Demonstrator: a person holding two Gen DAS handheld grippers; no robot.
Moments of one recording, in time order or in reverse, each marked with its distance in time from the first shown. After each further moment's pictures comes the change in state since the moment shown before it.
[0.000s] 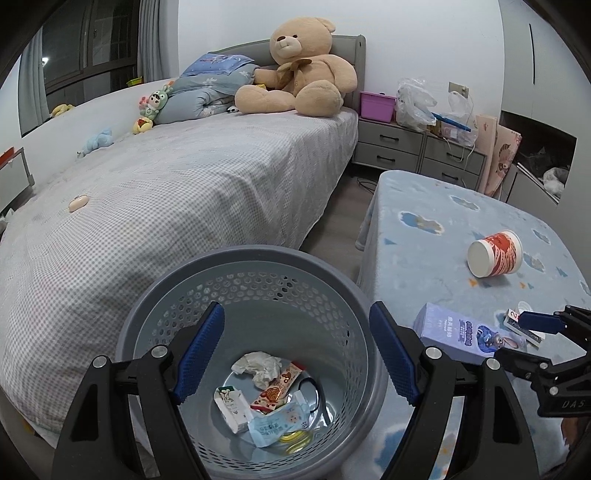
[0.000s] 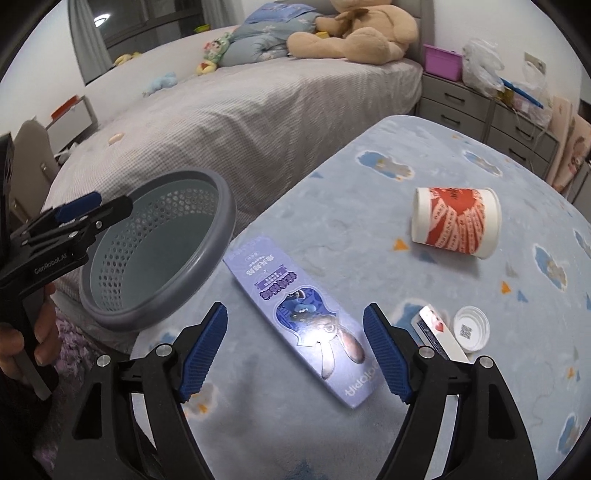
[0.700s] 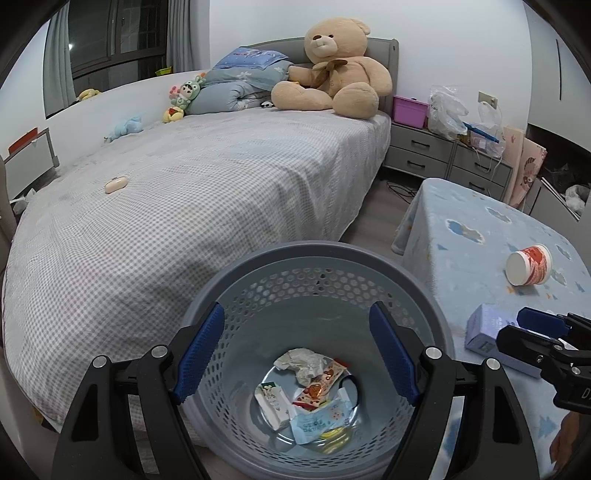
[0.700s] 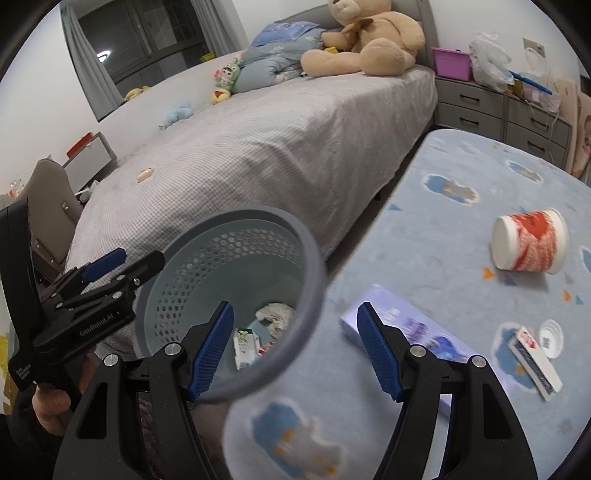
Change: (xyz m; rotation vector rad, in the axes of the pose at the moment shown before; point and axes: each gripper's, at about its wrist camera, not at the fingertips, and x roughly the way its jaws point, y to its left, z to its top) left arm -0.007 0.063 -0.003 -0.066 0.002 0.066; right arm 0.005 0.064 0.030 0.119 -0.090 0.103
